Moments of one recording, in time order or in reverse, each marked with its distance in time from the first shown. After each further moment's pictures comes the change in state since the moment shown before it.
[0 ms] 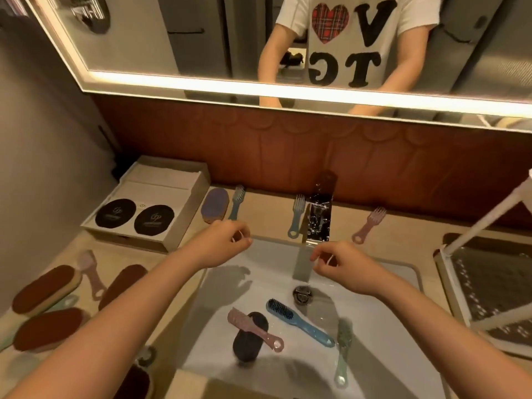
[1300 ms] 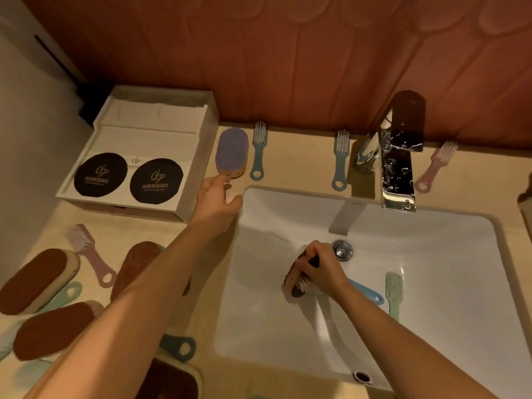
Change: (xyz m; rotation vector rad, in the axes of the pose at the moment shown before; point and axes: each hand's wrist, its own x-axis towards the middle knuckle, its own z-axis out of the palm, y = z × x) left_hand 0.065 -0.145 0.054 -0.332 0.233 -0.315; right_hand 0.097 0.035 0.231 0.424 0.124 0.385
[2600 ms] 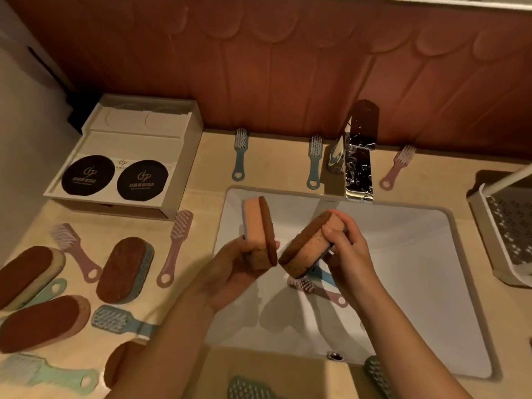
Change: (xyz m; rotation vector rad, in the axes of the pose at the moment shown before) left_hand -0.120 0.026 0.026 -1.352 -0.614 -0.416; right_hand -0.088 -0.080 -0.084 0.965 0.171 0.054
